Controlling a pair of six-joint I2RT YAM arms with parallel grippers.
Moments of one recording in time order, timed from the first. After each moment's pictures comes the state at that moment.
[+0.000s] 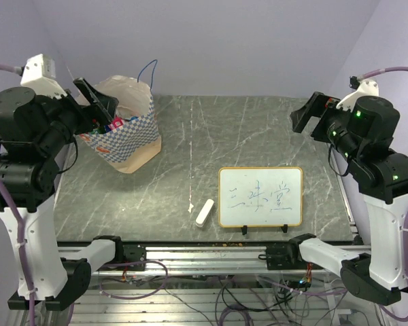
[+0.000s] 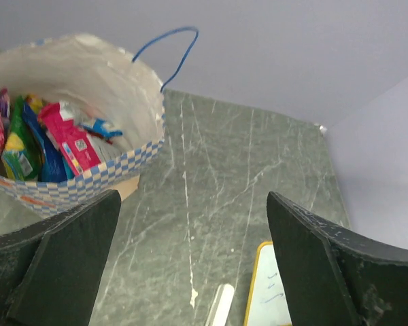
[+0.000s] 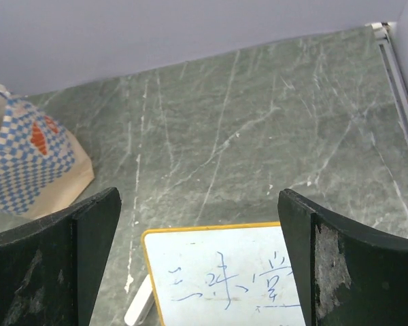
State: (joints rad) left arm -0.04 1.11 1.97 -1.03 0.14 -0.41; right arm 0.29 1.08 1.80 -1.02 0.20 0.34
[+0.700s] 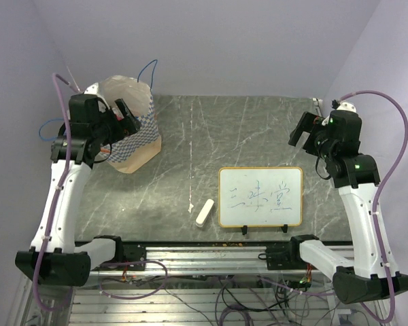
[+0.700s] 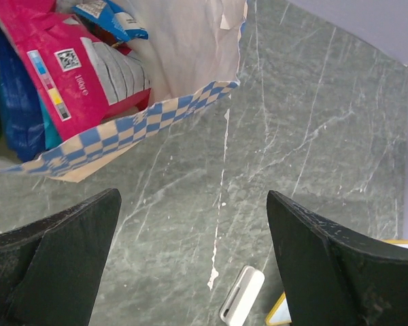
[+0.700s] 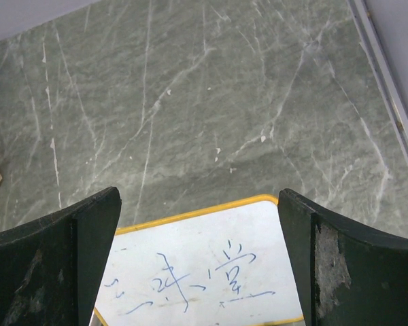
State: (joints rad) left arm -0.08 1.17 1.35 -0.72 0.10 -0.48; right arm 0.10 1.01 1.32 -0.82 0.17 0.33
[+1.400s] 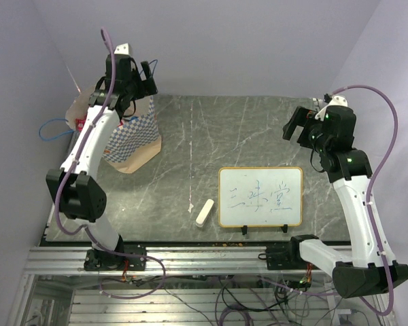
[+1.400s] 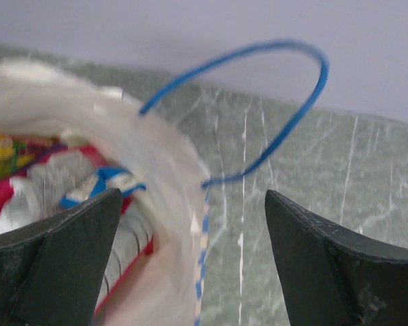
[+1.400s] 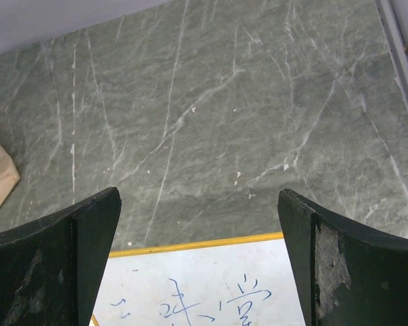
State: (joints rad) left arm -0.20 1.70 1.77 -0.49 -0.11 -0.35; right arm 0.10 1.06 1.28 -0.68 0.09 0.29
